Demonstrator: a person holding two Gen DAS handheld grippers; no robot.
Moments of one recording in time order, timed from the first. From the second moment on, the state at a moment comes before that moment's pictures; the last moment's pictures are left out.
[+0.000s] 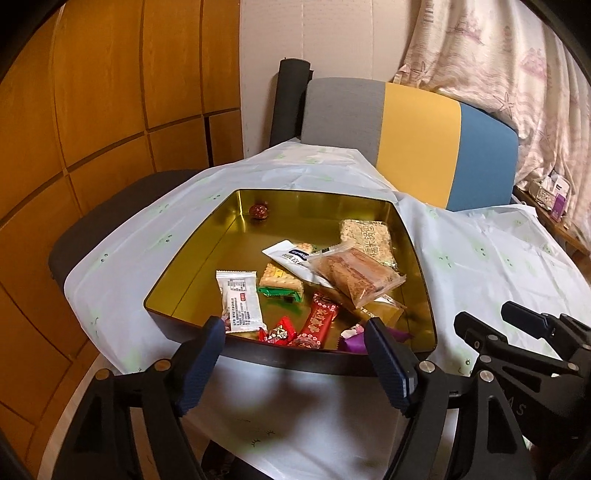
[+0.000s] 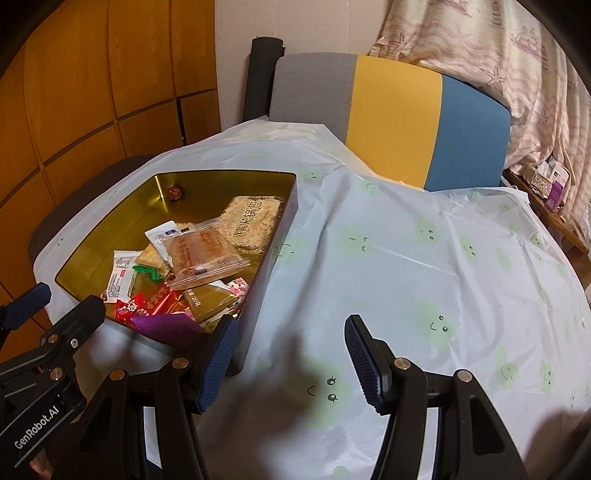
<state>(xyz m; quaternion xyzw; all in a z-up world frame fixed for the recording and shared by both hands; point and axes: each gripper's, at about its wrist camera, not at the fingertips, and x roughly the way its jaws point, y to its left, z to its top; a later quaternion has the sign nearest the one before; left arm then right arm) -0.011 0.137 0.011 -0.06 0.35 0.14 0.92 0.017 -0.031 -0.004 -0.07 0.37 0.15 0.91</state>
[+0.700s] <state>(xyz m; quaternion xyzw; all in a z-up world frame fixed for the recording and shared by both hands) -0.011 0.147 0.011 -0.08 0.35 0.14 0.92 0.014 -0.025 -0.002 -0.08 0.36 0.15 0.92</state>
